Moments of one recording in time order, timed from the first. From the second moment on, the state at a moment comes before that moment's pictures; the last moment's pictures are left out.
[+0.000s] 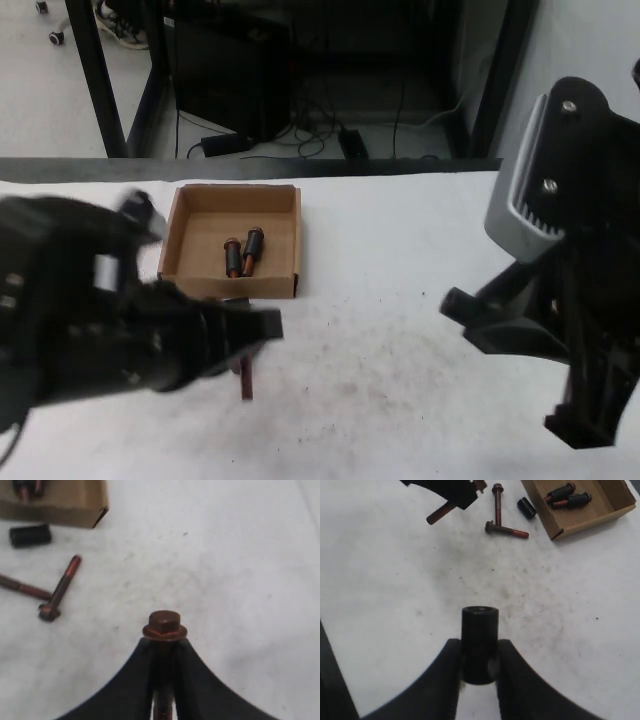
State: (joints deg) left arm -26.3 54.1 -32.2 7.8 18.7 -29.4; right arm 42.9 63.3 -62.9 57.1 -7.4 -21.8
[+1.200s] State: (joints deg) left arm -10.7 47.0 -32.2 -11.6 46.2 -31.4; right arm 52.6 76.5 -62.6 19.7 -10.3 4.0
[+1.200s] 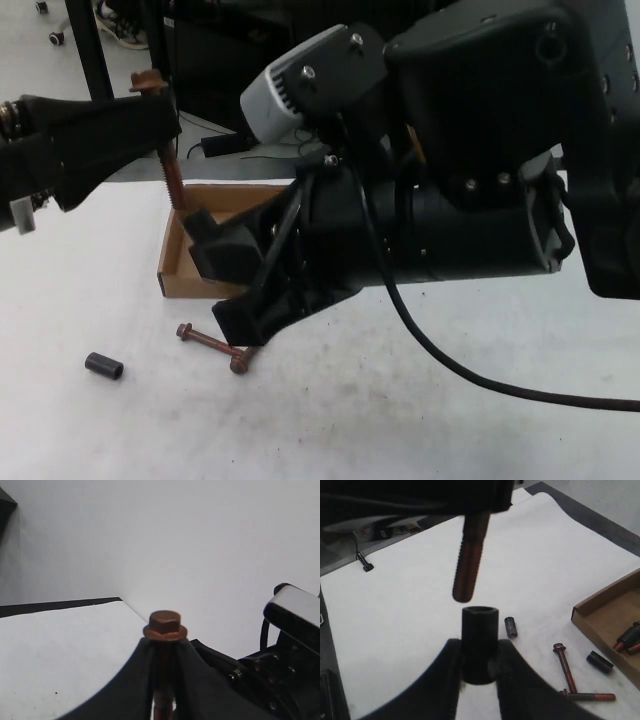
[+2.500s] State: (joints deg) left arm -10.7 47.0 -32.2 -11.9 45.6 -31.4; right arm 52.9 76.5 -63.2 17.3 -8.7 6.1
